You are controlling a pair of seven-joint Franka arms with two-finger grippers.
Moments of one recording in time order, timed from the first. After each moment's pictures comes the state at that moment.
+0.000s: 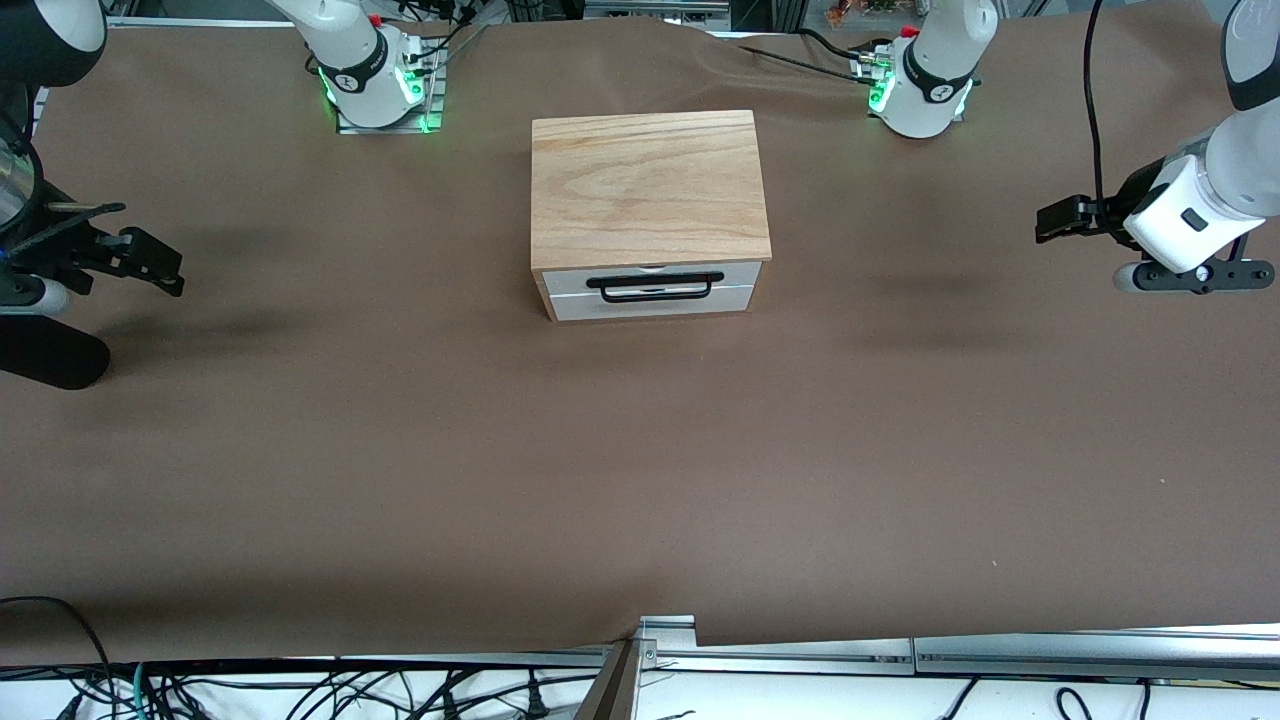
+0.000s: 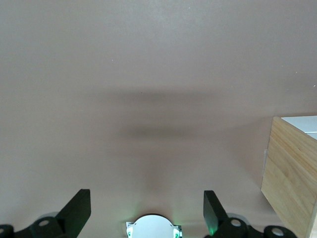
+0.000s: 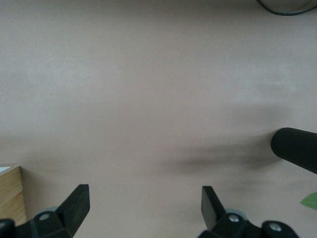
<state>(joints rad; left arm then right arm) 0.06 0.03 -0.08 -1.69 0.00 1.45 -0.07 0.03 0.08 -0.01 -1.58 -0.06 1.69 0.00</state>
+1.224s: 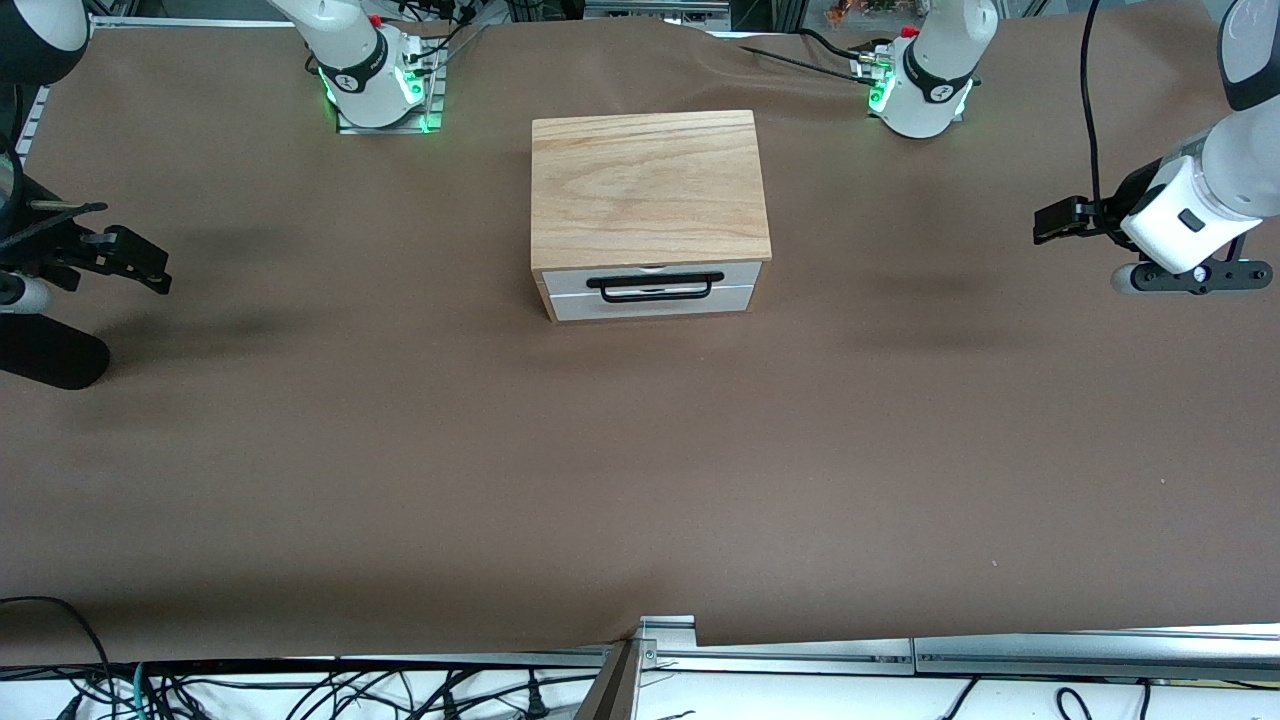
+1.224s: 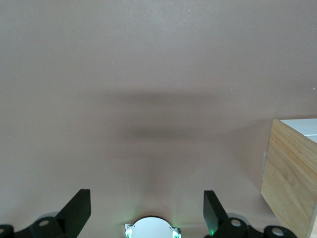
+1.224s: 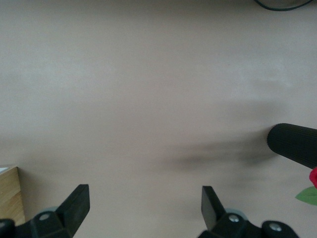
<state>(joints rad) 0.06 0.03 -0.09 -1.70 0.00 1.47 -0.07 0.01 0.08 -0.01 -1.57 -0.06 1.68 0.00</state>
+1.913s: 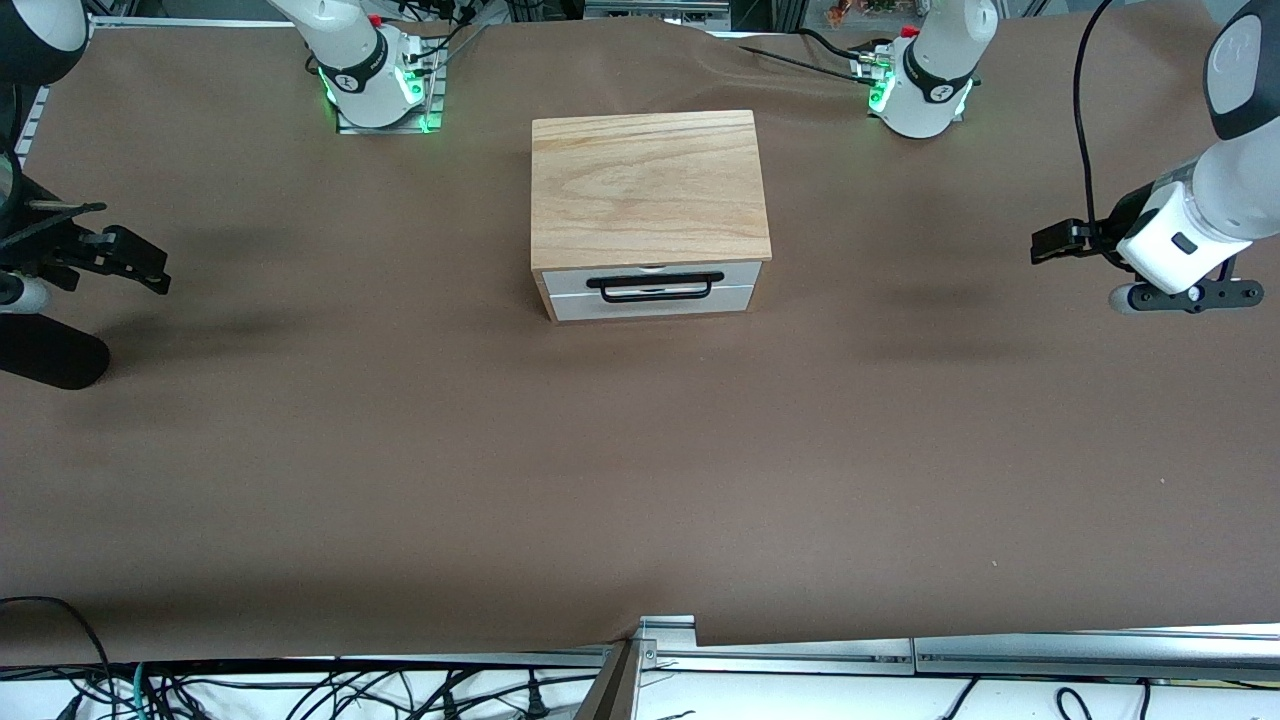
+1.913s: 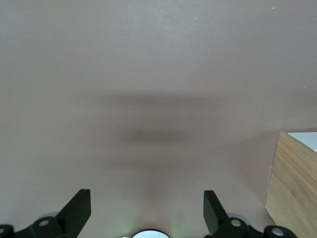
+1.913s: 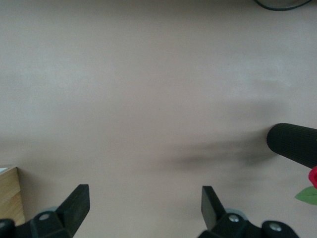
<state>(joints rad) 0.08 0.04 -0.09 -1.76 0.00 1.56 -0.07 0.01 0.08 -0.01 -1.57 -0.06 1.68 0.00</state>
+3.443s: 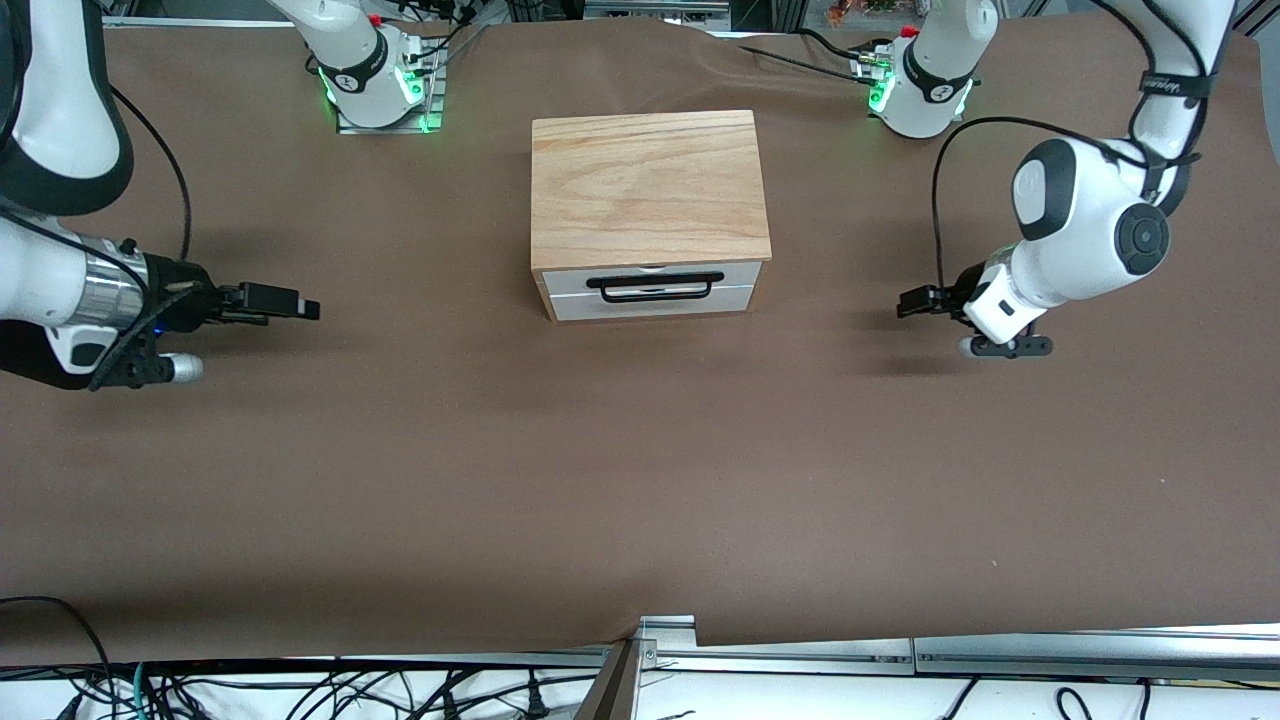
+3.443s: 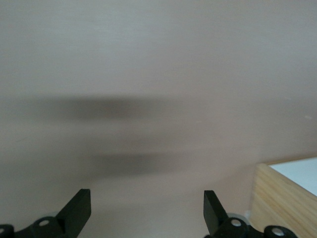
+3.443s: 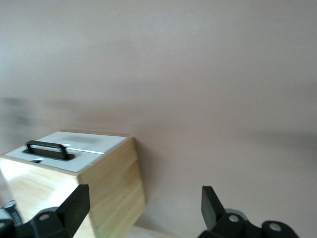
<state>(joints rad) 0.10 0.18 -0.19 -2.24 -0.38 2.23 0.14 0.01 0.29 -0.01 -1.61 0.51 1.65 -0.10</state>
